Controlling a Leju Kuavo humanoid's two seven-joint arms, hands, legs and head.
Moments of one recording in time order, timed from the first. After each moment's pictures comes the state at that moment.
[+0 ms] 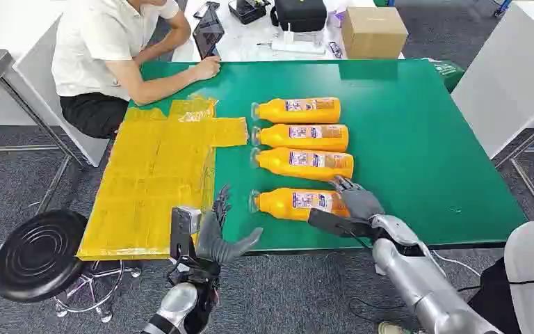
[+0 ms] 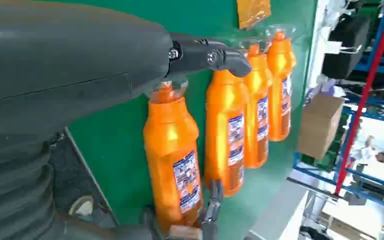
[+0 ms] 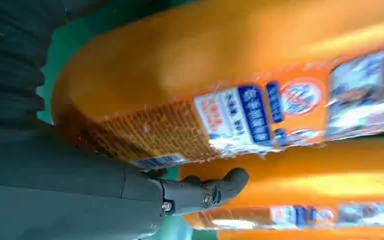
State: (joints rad) left arm -0.15 -0.26 -0.58 -1.18 0.14 0.18 -0.24; right arm -0.47 -0.25 0.57 -0.89 0.83 0.00 -0.09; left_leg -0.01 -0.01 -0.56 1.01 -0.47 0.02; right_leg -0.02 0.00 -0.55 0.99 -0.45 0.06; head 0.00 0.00
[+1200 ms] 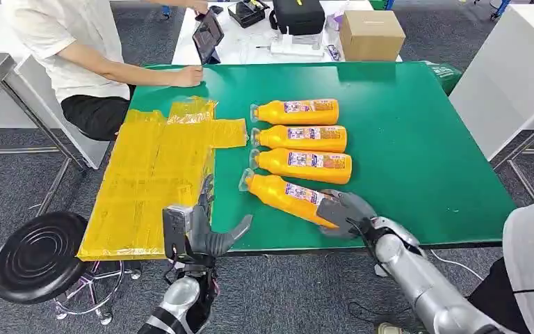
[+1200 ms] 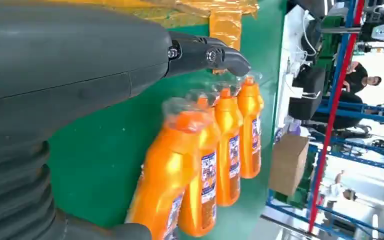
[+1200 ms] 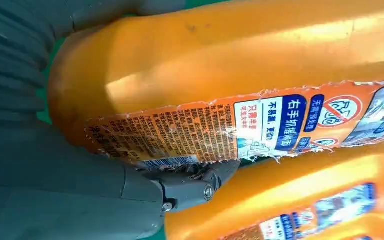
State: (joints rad) left arm -0.18 -0.26 -0.57 -1.13 0.19 0.34 -0.39; right arm -0.45 -0.23 0.58 -0.84 0.43 0.08 -0.24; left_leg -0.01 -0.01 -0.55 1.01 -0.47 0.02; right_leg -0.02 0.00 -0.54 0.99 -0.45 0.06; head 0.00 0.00
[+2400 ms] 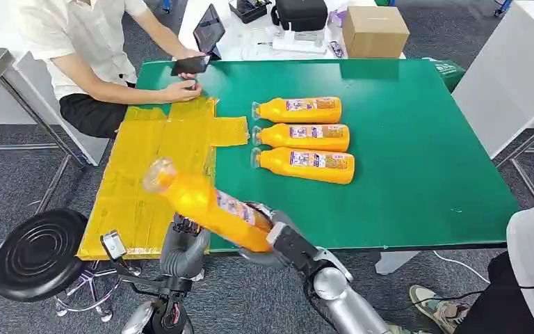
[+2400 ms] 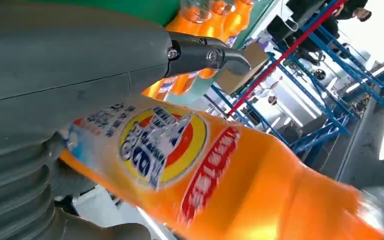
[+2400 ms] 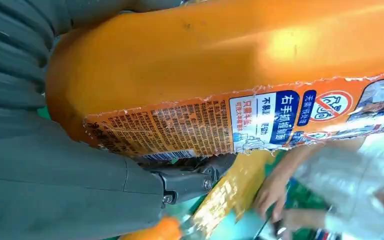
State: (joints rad) left arm 0.01 -0.20 -0.44 -1.38 0.67 -0.25 -0.31; right arm -0.25 0.05 0.58 -1.14 0.28 0.08 -0.42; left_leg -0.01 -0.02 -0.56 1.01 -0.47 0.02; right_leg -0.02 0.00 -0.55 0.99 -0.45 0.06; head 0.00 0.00
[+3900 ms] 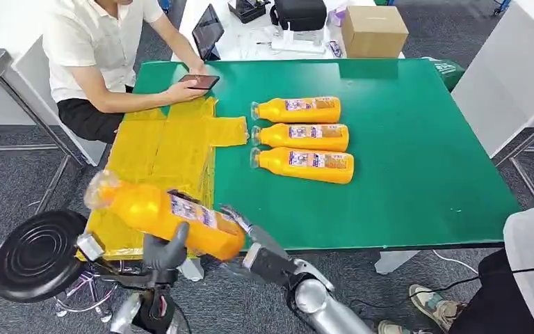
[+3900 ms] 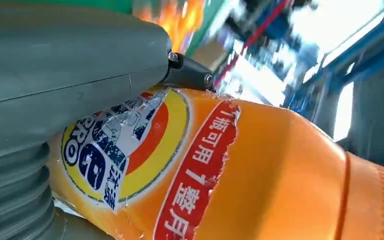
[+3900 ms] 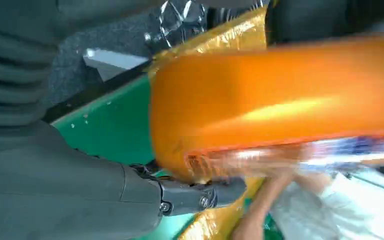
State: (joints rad) left arm -0.02 -0.20 -0.34 -1.40 0.59 -0.28 -0.41; right arm -0.22 0.09 0.68 -1.09 0.33 0.00 -0.50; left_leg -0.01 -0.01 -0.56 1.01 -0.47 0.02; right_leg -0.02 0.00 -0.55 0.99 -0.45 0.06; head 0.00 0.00
